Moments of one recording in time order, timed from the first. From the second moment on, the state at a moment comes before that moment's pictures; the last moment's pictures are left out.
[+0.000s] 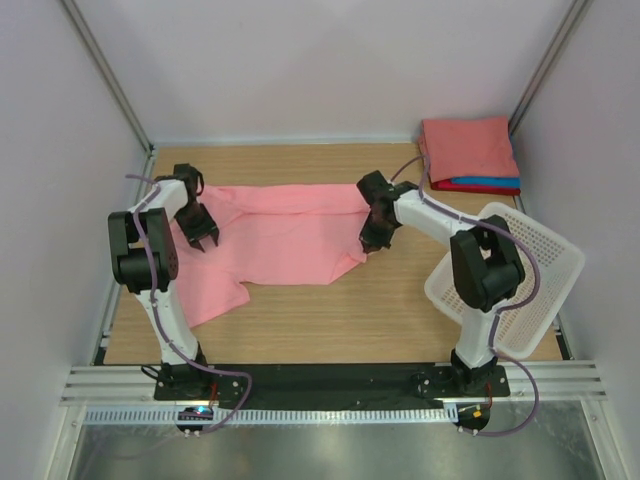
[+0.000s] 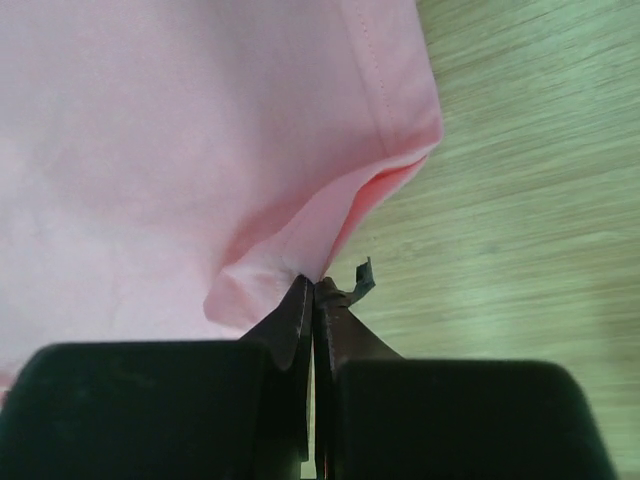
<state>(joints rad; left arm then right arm) 0.09 2.02 1.46 -0.87 -0.03 -0.47 0.49 1.89 1.37 -0.78 0.07 0.93</state>
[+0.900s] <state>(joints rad) 0.09 2.03 1.50 -0.91 -0.11 -0.47 0.49 1.82 1.28 -1.06 0.19 0.65</state>
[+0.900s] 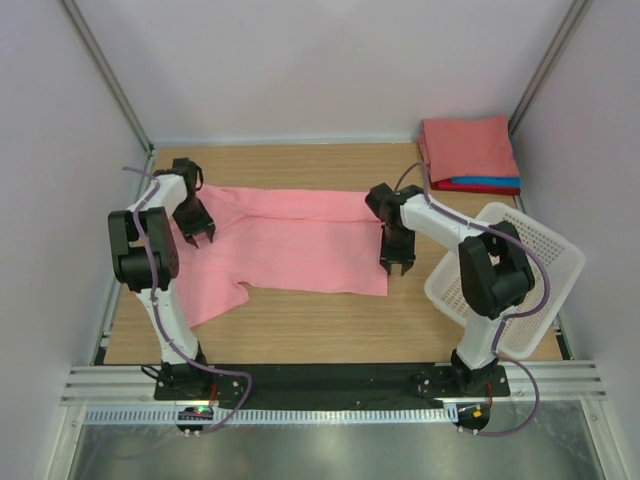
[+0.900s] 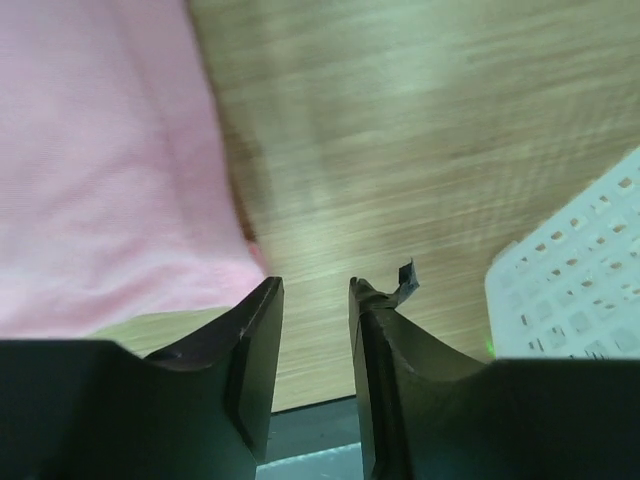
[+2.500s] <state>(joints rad) 0.03 2.25 1.80 -0.75 0.37 -0.15 0.35 1.99 1.68 -0.90 -0.18 0.59</state>
